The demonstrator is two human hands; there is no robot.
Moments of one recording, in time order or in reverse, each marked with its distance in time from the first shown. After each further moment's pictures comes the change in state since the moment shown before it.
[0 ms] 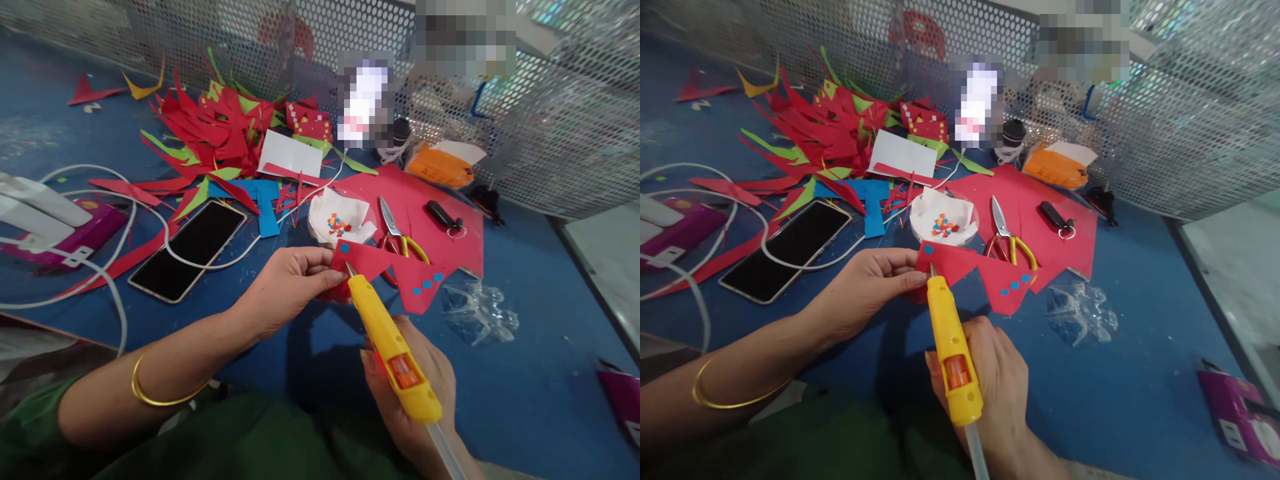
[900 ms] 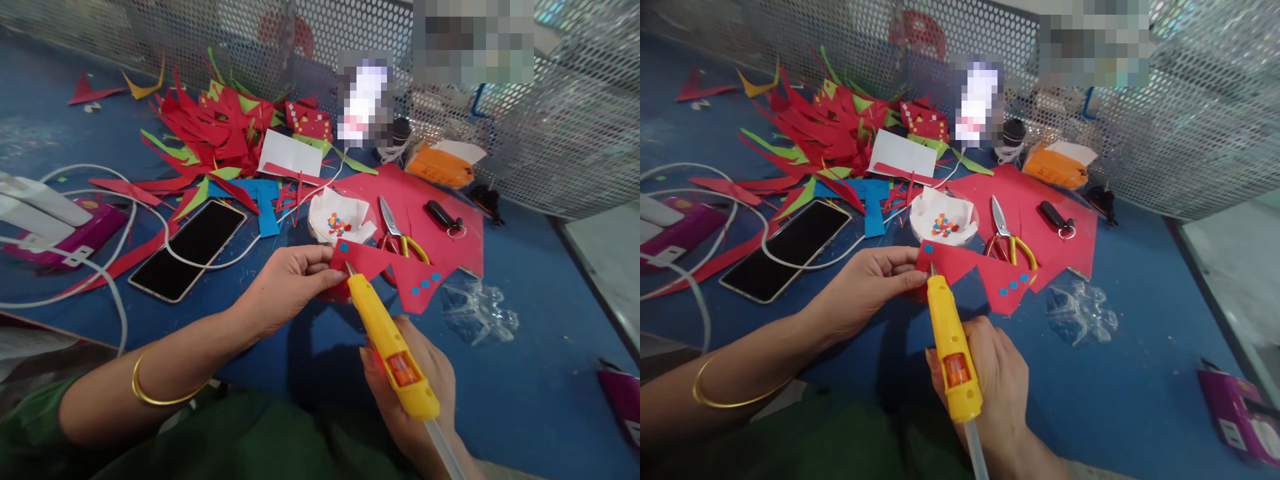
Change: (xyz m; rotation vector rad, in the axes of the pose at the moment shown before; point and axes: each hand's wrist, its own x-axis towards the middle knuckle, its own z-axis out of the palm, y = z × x) left_hand 0.000 -0.001 0.000 0.010 -0.017 0.011; right_hand 0.005 -0.004 -0.001 -0.047 0.011 0.025
